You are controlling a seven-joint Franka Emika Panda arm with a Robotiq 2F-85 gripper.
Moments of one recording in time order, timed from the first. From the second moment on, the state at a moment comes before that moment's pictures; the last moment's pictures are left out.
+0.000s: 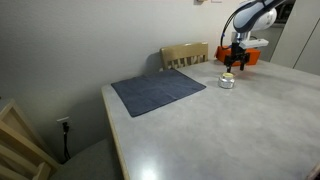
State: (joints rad) arm -0.07 0.85 -0.07 -1.43 0.02 2.17 0.11
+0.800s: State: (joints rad) arm -0.07 0.94 -0.06 -1.31 0.02 2.15 0.10
